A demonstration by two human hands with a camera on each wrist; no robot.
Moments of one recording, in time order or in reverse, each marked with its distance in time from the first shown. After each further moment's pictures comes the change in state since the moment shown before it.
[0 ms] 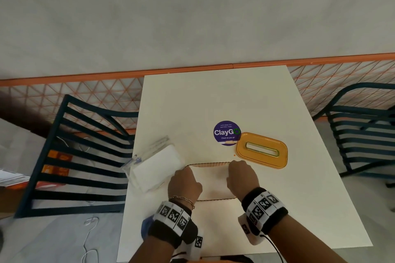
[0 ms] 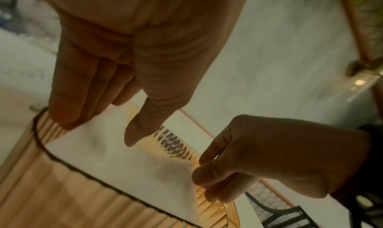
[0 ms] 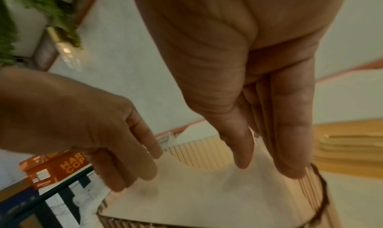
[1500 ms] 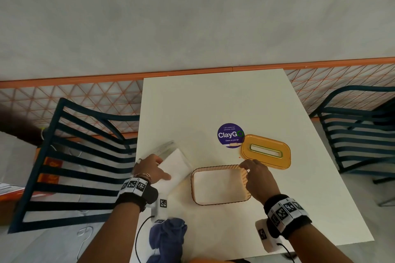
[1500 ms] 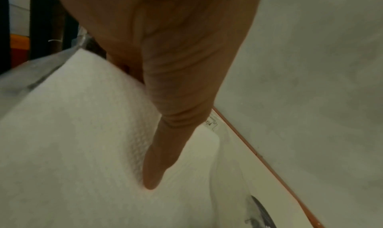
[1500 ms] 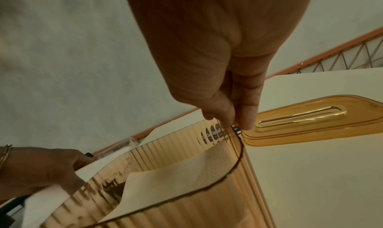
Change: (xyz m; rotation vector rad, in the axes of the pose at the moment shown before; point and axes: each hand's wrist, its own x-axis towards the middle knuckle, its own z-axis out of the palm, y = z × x) left_hand 0.105 -0.124 -0.060 -0.045 -0.142 -0.057; right_hand 0.003 0.020 0.018 0.257 0.192 0.030
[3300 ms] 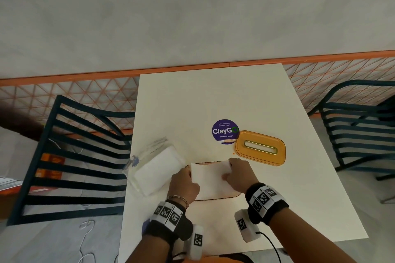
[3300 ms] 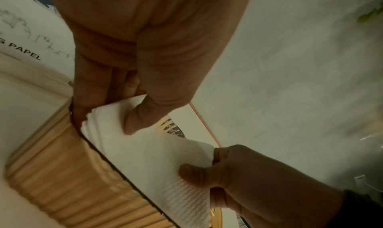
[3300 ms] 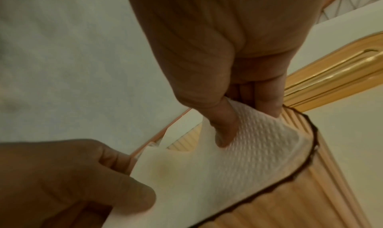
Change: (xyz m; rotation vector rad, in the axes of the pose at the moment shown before) left_hand -0.106 0.105 0.067 -0.230 0.001 0.083; right_hand 0.019 -0.011 0.011 0.076 -0.247 0.132
